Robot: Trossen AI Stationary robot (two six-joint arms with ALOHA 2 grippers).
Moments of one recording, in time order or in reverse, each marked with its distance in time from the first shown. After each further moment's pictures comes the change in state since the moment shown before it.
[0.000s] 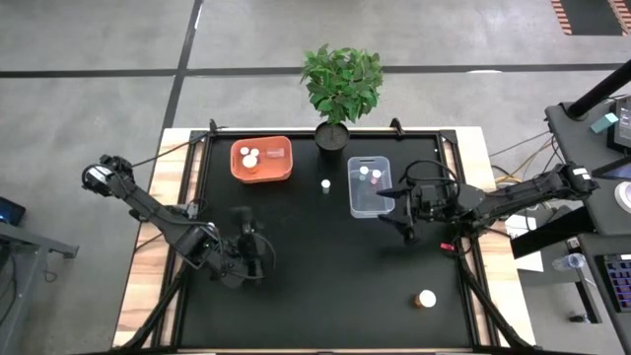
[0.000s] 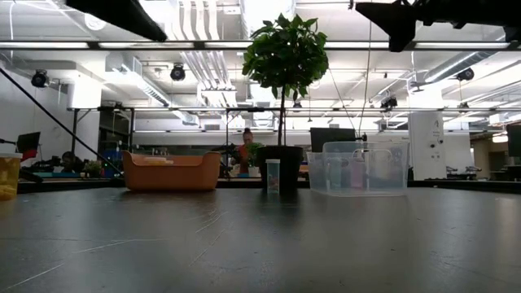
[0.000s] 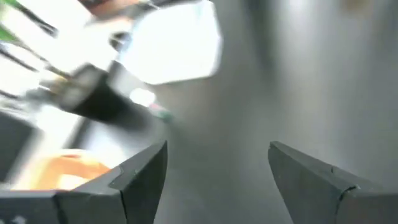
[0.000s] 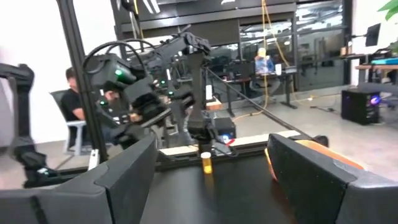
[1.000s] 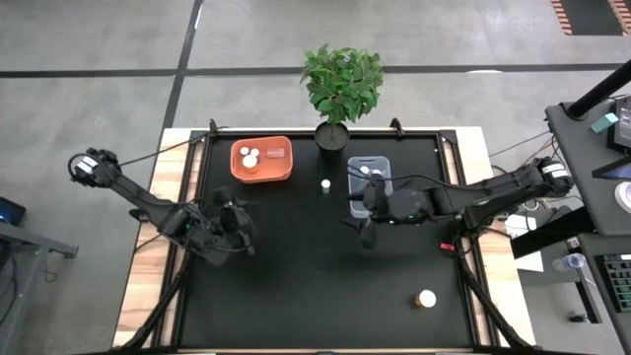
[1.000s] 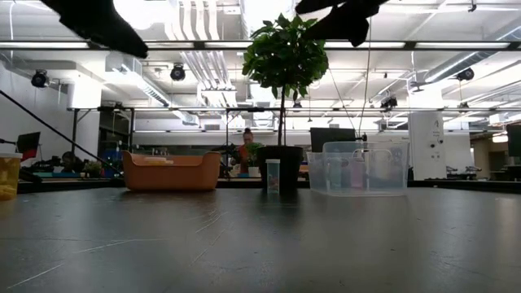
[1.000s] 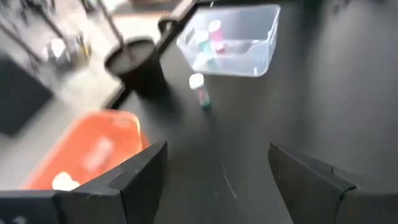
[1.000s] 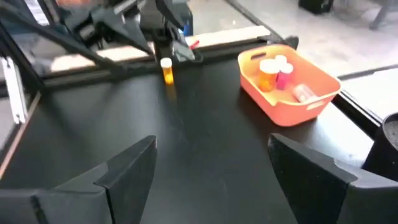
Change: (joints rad) left arm 0.062 -0.244 -0.163 -0.042 -0.086 -0.164; right arm 0.007 0.447 0.609 -0.763 0.142 0.131
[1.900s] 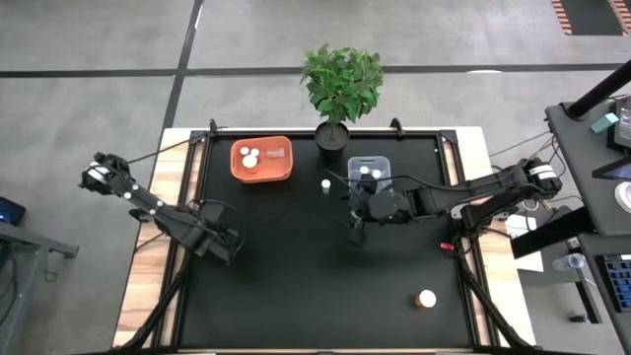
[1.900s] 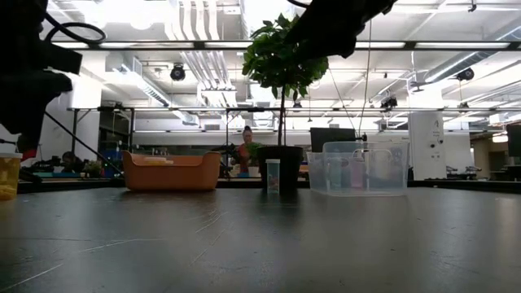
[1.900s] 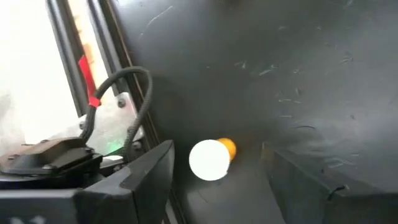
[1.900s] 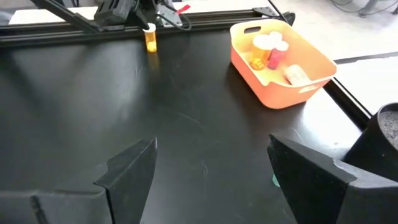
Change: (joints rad) left arm 0.005 0.185 -0.047 -0.737 0.579 -1.187; right arm -0.038 0.118 0.064 -0.069 -0.003 -0.057
